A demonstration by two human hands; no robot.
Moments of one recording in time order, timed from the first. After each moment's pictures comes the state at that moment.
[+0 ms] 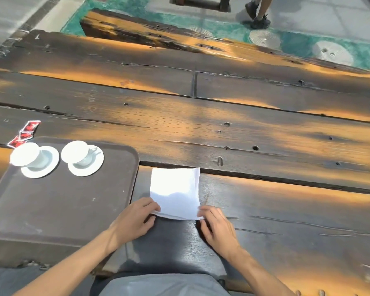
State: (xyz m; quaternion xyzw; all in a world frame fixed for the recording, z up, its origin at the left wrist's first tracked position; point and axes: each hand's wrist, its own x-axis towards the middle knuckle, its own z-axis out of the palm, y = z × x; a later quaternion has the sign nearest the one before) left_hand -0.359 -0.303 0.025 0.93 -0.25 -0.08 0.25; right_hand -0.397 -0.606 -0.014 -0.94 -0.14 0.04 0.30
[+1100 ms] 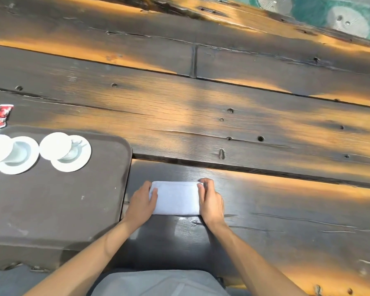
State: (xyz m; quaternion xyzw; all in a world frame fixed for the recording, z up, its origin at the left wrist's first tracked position) left_hand -0.319 -0.340 -0.043 0.92 0.08 -0.15 0.36; right_hand -0.320 -0.570 -0.048 -0.92 0.15 0.11 0.35
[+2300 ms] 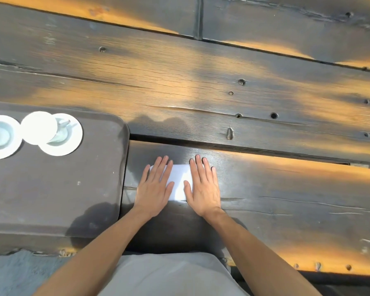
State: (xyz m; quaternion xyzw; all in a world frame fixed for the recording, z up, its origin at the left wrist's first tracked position) left_hand -0.328 -0.355 -0.086 0.97 -0.14 -0.18 0.07; right_hand -0.333 -0.546 -0.080 -0.97 -0.05 0.16 0.16
